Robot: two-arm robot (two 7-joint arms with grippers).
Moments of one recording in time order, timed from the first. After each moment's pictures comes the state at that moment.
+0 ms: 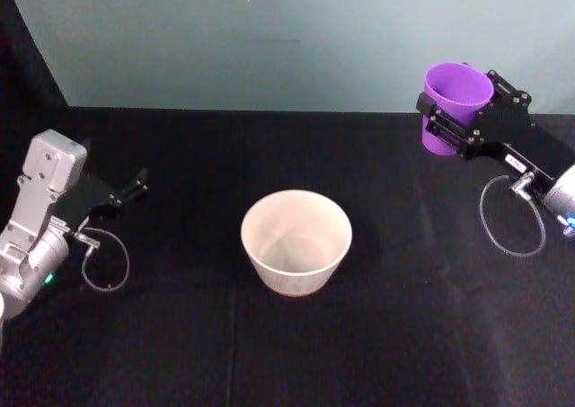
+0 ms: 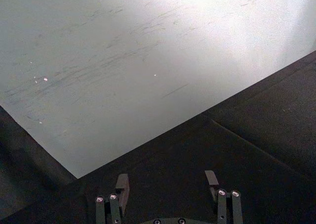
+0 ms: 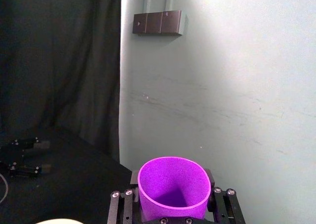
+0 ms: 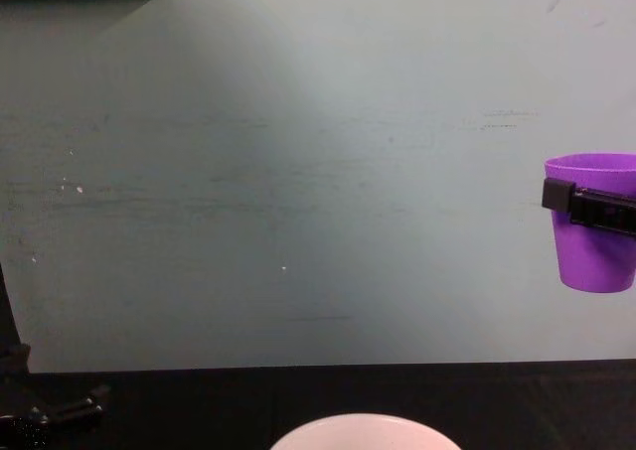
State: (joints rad) left arm -0.20 0.60 0.45 -1.41 -0.25 -0.12 0.03; right arm 0.20 0.54 -0.20 -1.60 0.45 -0.13 0.50
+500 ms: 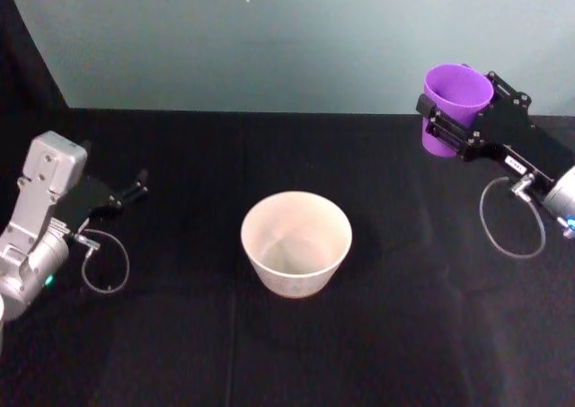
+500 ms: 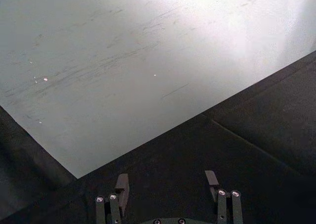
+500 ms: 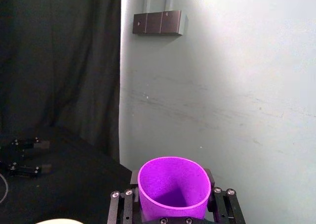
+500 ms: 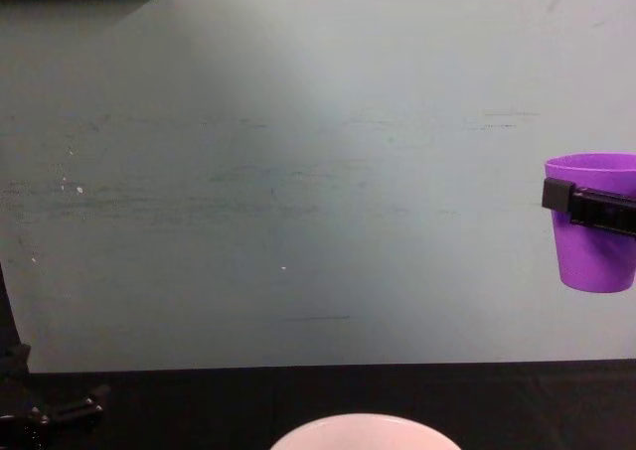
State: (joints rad) left arm -0.20 0.60 0.45 -1.41 -0.25 -0.12 0.03; right arm 0.20 0.54 -0.20 -1.60 0.45 -0.13 0.50
